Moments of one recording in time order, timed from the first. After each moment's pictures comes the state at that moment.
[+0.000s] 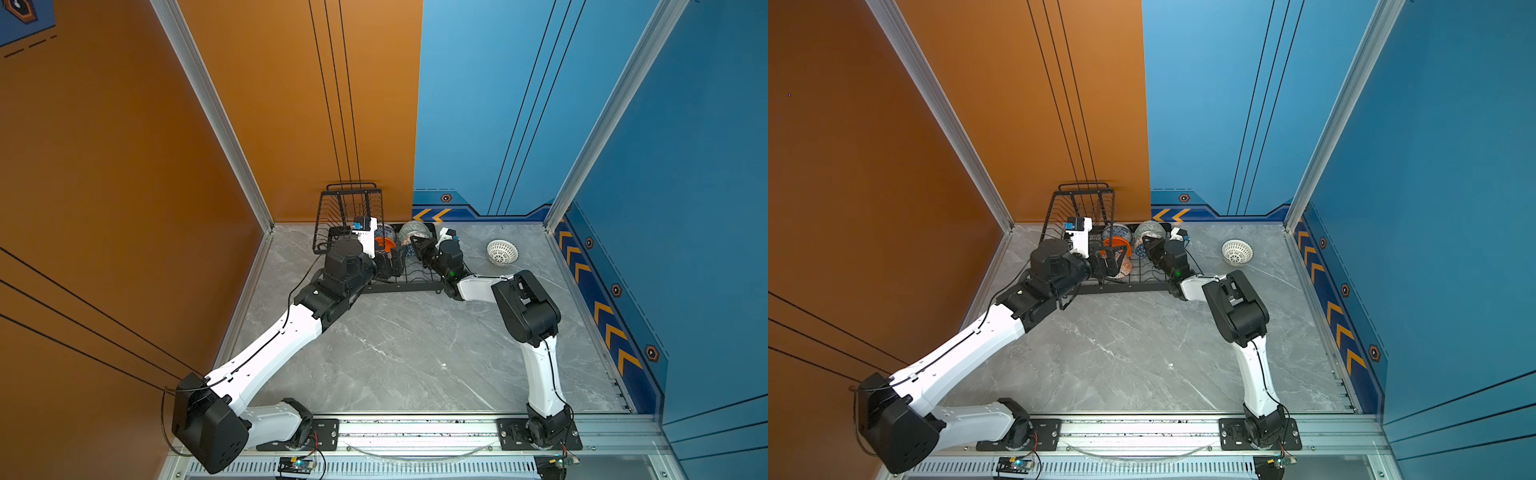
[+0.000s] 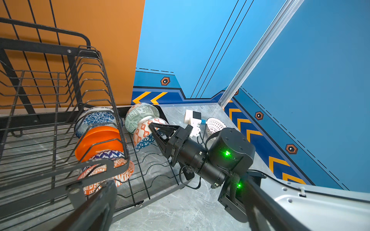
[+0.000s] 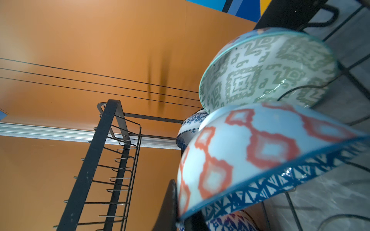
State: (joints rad) left arm -0.56 1.26 1.10 -0.08 -0.01 -0.40; right arm 0.47 2.20 1.33 0.79 -0.10 1.36
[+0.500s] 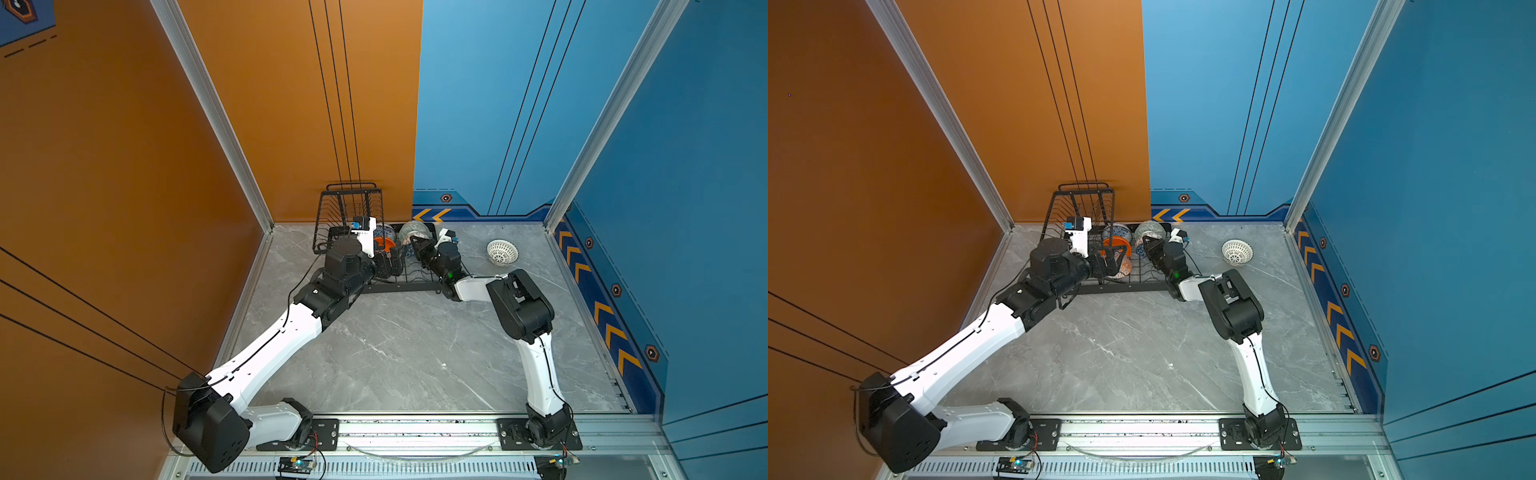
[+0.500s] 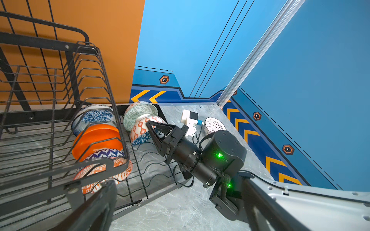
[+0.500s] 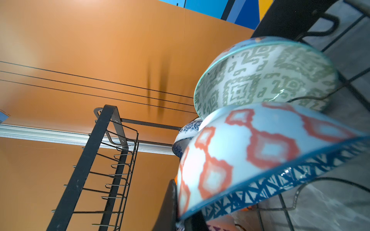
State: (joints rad) left arm -0.55 1.26 1.10 -0.08 0.01 -0.42; right arm 0.47 2.26 1.36 0.85 -0.08 1.35
